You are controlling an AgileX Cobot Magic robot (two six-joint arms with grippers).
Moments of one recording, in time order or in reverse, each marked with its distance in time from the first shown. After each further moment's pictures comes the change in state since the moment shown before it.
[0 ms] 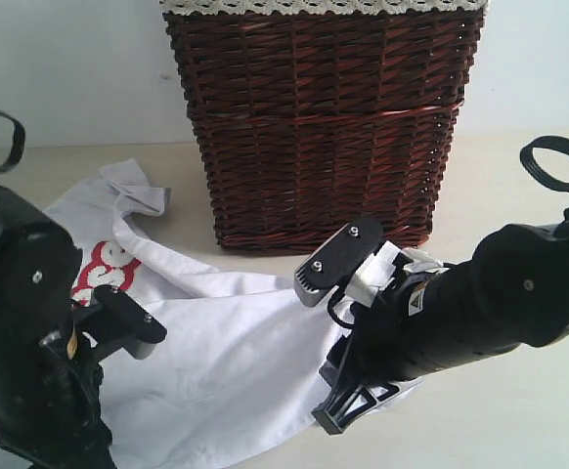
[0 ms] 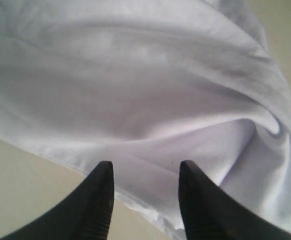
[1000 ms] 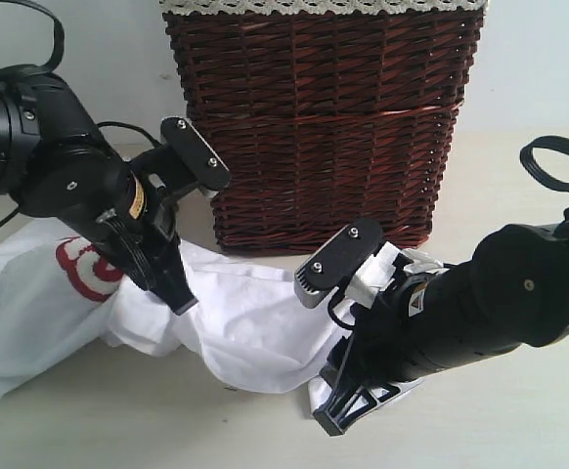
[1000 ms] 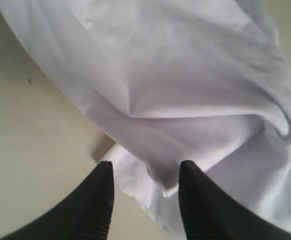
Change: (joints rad) left arm -0.001 0.028 -0.272 0.427 -0.291 -0.103; right arm 0.000 0.000 0.000 -0.002 0.006 0.000
